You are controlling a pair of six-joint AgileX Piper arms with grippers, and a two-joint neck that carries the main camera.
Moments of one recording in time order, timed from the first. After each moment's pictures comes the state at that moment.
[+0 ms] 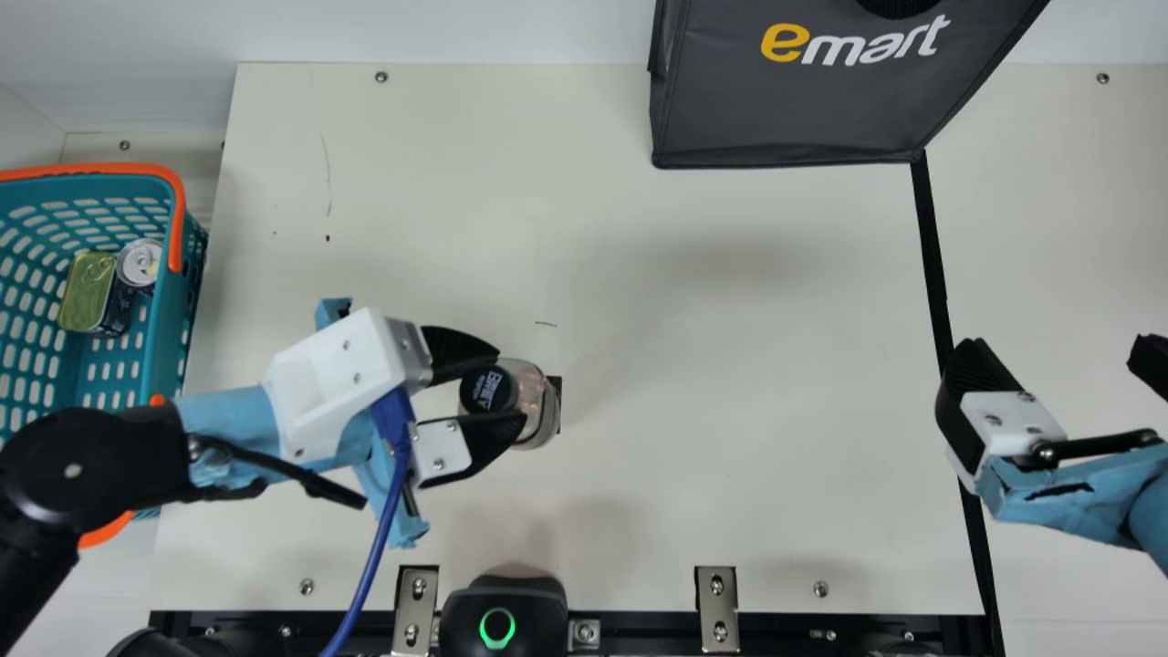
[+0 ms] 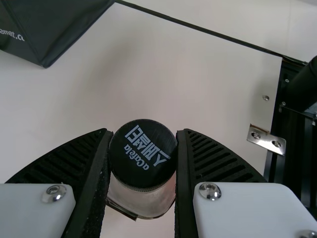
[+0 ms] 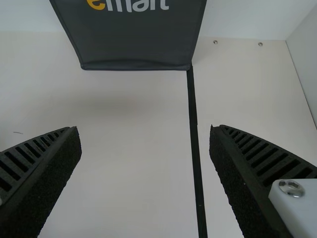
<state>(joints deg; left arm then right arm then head) -25.9 64.0 -46.1 -54.6 45.8 68.3 0.6 42.7 -69.8 -0.8 69.8 -2.3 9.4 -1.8</state>
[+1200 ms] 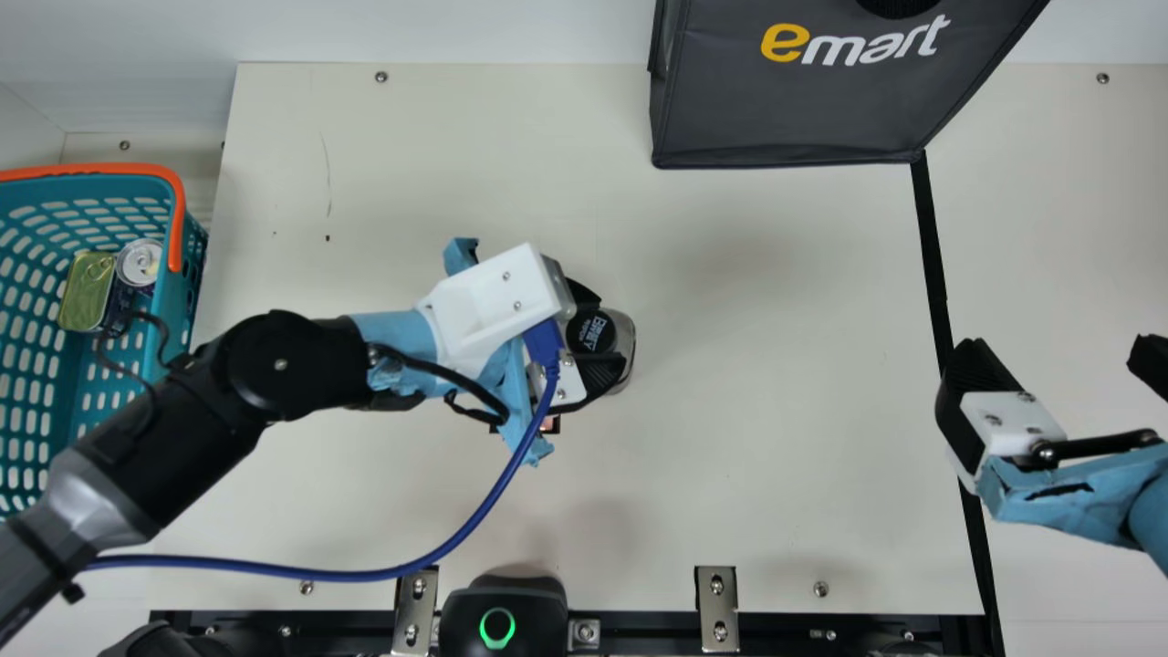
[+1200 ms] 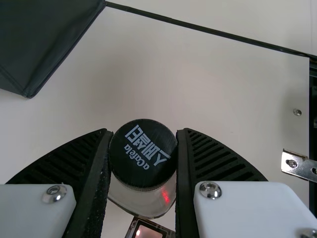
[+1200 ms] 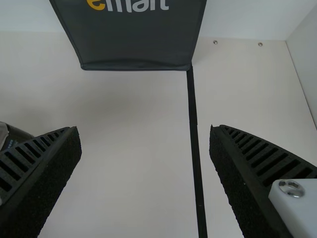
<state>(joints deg) -37.0 83.8 -57.0 -56.3 34.1 71.5 0.6 42.7 -69.8 -0.8 69.8 -2.3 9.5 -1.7</state>
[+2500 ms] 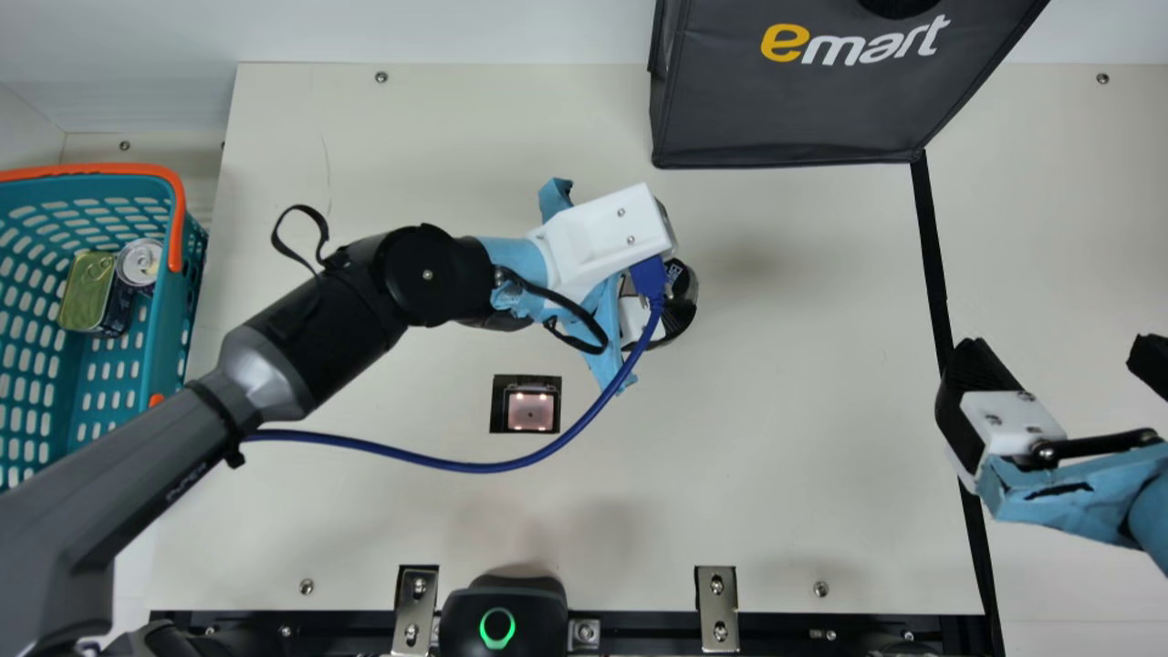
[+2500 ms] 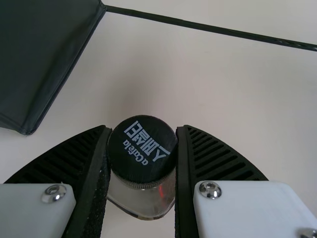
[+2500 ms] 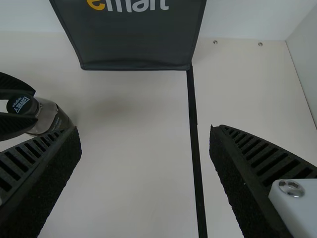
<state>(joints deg) -40.2 100.9 -73.6 -48.8 34.1 67.5 0.6 42.7 -69.8 -0.8 69.8 -2.3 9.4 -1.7</state>
